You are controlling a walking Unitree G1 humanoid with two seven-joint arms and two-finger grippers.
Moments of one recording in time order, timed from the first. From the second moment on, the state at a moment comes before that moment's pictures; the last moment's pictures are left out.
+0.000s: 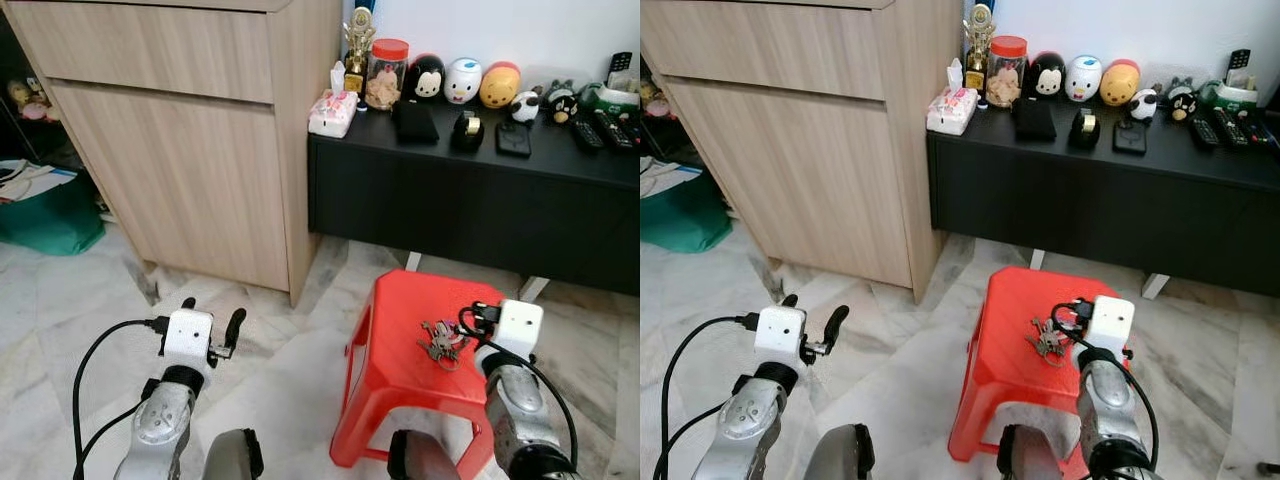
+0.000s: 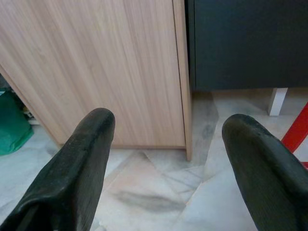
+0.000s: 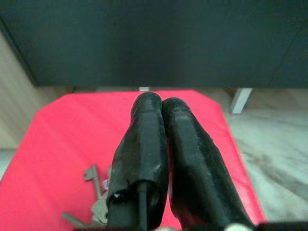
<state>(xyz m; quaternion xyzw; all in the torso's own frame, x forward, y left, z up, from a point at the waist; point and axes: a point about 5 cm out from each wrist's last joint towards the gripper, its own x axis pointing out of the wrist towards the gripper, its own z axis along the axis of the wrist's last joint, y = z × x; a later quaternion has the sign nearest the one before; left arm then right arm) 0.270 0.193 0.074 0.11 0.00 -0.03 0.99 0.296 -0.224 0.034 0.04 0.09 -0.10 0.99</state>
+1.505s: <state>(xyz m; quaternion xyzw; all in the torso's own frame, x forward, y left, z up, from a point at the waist) 0.273 0.184 0.068 0.09 -0.02 -0.04 0.99 0.300 -0.180 0.068 0.08 0.09 -0.01 0.99</state>
